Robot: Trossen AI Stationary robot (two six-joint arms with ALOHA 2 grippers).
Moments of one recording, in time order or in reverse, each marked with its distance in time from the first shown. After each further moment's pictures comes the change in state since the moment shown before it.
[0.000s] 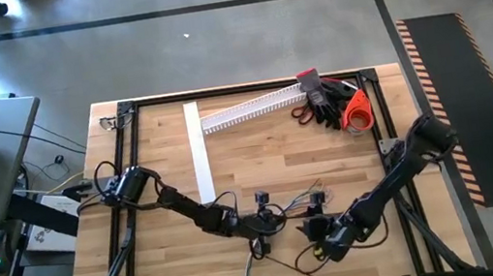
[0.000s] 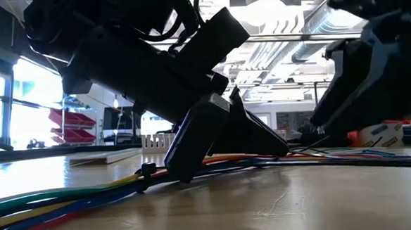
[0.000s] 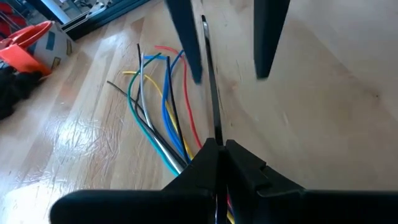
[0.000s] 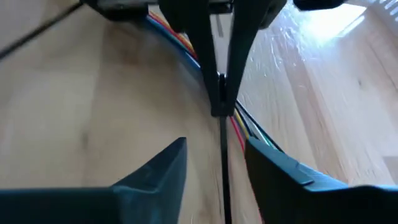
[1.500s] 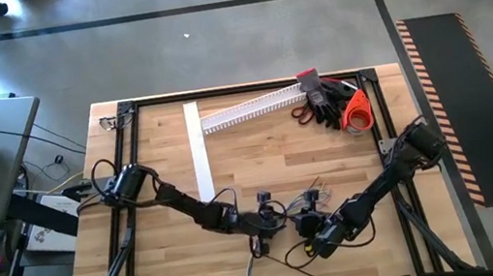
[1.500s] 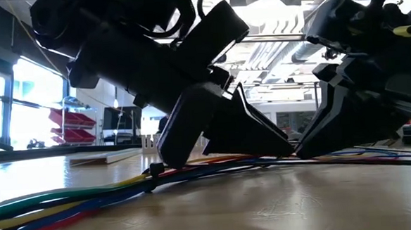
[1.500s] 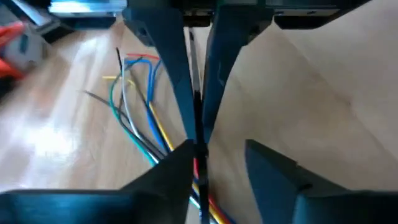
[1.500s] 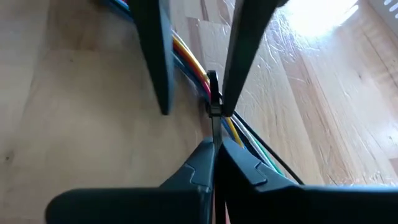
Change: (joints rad) left arm 0.023 -0.023 0.000 -0.026 0.103 -0.002; right arm -0.056 0.099 0.000 0.085 0.025 -0.036
